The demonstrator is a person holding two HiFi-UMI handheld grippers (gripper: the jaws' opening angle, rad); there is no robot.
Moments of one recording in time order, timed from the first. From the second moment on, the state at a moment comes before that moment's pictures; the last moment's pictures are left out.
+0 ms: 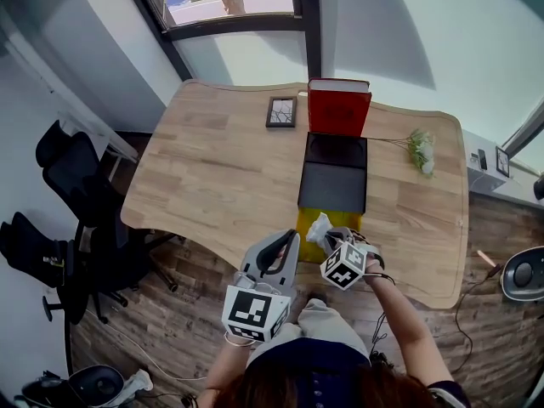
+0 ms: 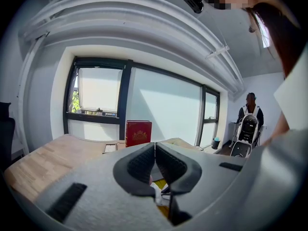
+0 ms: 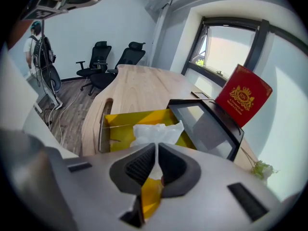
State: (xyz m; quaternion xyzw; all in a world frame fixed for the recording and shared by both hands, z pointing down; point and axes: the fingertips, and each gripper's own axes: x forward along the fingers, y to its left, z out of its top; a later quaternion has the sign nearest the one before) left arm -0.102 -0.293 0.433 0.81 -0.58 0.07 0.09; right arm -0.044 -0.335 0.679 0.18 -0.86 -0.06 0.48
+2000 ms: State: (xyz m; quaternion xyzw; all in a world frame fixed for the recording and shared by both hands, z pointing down) left arm -0.104 -0.244 0.410 0.82 -0.56 0.06 0.06; right arm -0.030 -0.319 0.614 0.30 -0.86 0.01 0.40
